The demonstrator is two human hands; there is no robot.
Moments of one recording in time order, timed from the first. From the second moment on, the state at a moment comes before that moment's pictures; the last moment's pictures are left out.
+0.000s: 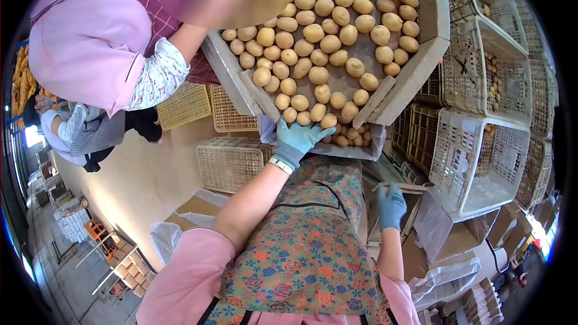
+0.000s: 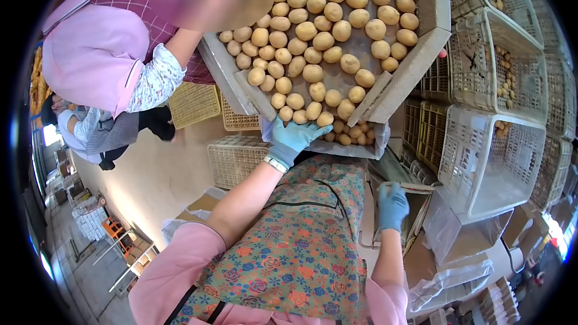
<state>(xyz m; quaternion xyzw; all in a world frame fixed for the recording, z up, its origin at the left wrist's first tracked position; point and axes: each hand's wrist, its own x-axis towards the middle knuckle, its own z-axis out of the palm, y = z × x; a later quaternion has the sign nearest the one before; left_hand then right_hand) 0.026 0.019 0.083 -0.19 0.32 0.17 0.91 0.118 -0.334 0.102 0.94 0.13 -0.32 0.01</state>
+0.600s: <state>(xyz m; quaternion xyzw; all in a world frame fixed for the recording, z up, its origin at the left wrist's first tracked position) 0.013 0.011 0.053 -0.02 0.29 0.16 0.94 0.174 -0.019 0.148 0.84 0.51 -0.07 -0.16</state>
